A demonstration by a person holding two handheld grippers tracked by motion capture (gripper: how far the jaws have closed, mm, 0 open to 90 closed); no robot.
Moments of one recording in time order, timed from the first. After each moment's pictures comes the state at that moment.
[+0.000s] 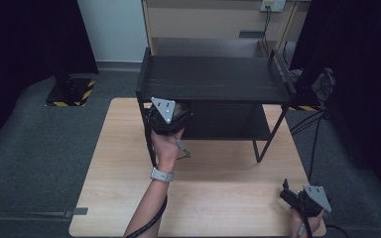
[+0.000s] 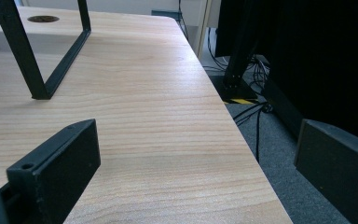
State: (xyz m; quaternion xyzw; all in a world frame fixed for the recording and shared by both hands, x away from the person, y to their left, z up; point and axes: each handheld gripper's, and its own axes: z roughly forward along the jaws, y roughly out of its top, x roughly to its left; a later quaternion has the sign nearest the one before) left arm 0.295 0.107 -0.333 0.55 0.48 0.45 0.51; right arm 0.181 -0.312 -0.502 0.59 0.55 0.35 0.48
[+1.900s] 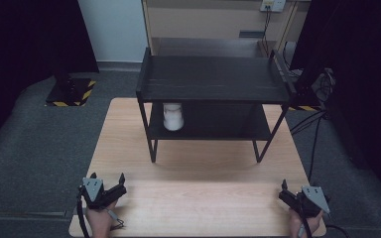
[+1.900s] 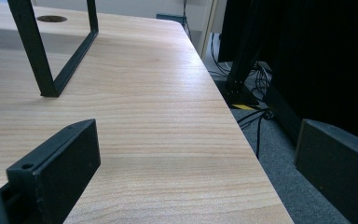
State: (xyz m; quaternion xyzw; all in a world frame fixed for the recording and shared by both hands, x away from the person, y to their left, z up) left arm 0.179 0.294 -0.503 0.56 0.57 0.42 0.44; right arm 0.178 -0.311 -0.505 0.57 0.56 0.35 0.48
